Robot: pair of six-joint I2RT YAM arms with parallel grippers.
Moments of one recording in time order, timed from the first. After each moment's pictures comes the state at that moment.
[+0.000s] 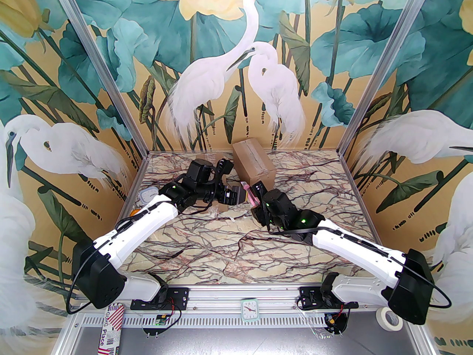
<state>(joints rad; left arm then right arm) -0.57 1.41 1.24 -0.49 0.48 -0.39 0.83 1.23 0.92 -0.37 0.19 0.10</state>
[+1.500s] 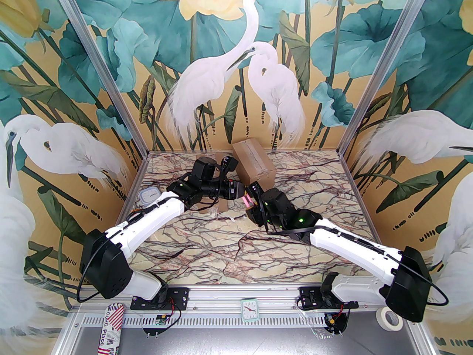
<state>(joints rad) -0.57 1.48 1.24 -0.36 0.59 -0.46 0.83 1.26 0.92 -0.32 0.08 0.09</state>
